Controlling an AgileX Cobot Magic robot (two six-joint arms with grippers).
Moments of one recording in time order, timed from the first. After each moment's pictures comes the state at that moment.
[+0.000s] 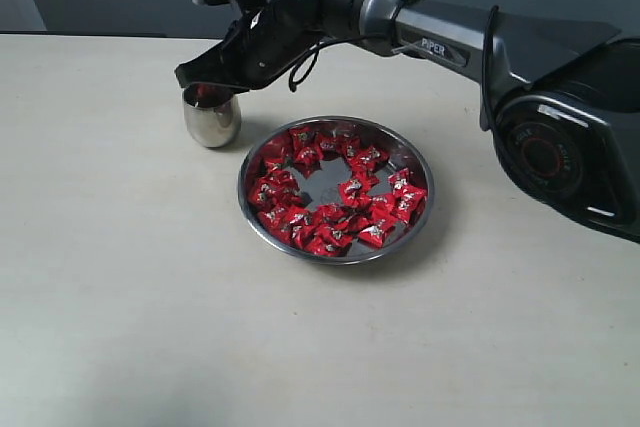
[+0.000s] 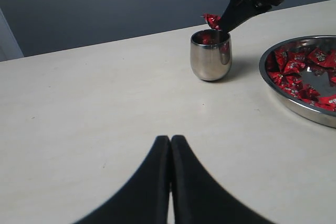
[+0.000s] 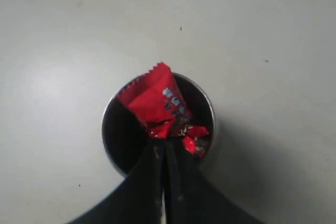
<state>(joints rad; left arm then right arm) -0.11 0.00 0.00 0.14 0.32 -0.06 0.62 2.44 -2.12 0.38 0.64 -0.23</state>
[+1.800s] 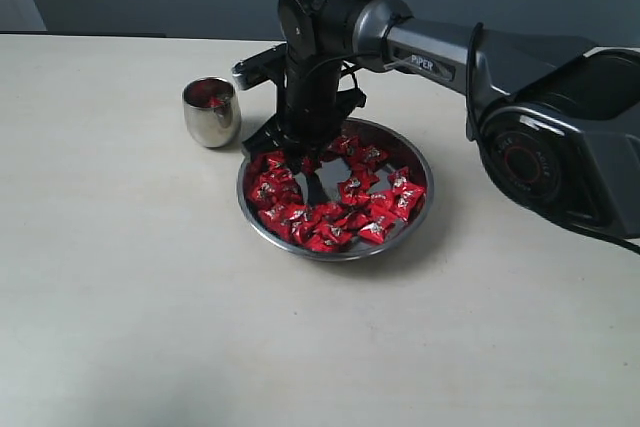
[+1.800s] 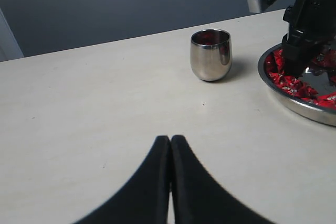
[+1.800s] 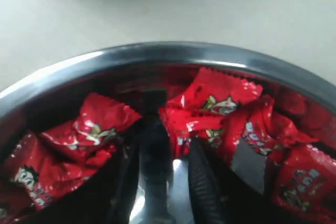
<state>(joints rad) -0.11 0.00 0.00 0.14 0.32 -0.06 0.62 2.49 -2.13 0.01 1.11 -0.05</state>
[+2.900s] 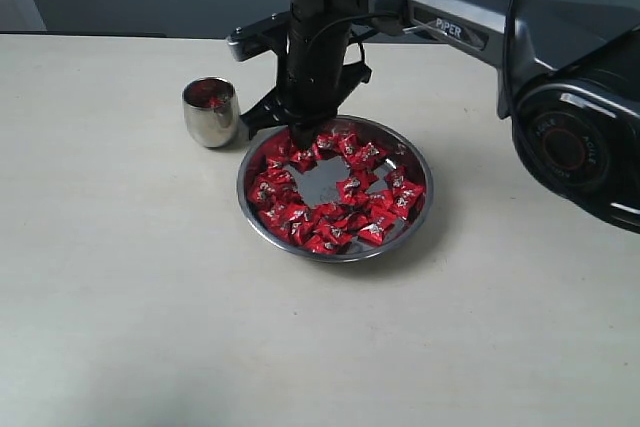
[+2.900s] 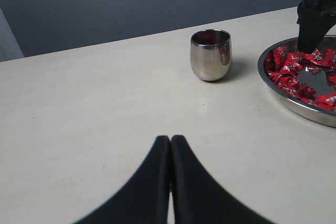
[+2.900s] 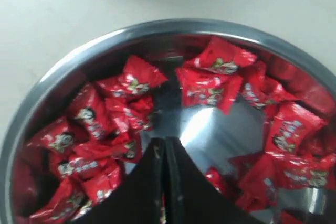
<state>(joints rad) -0.11 0.00 0.00 0.14 0.32 -0.06 0.62 2.39 -2.13 0.09 1.21 -0.12</state>
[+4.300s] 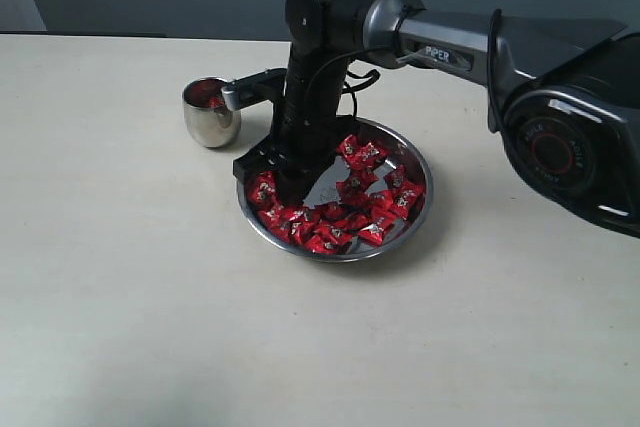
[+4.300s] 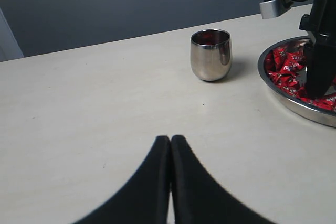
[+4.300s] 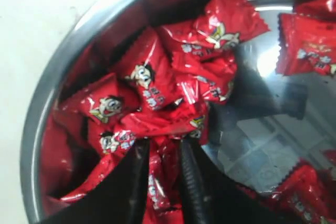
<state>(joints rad) -0.11 0.00 0.00 0.14 0.32 -0.06 0.62 2.42 -2.01 0.24 1.22 -0.20</state>
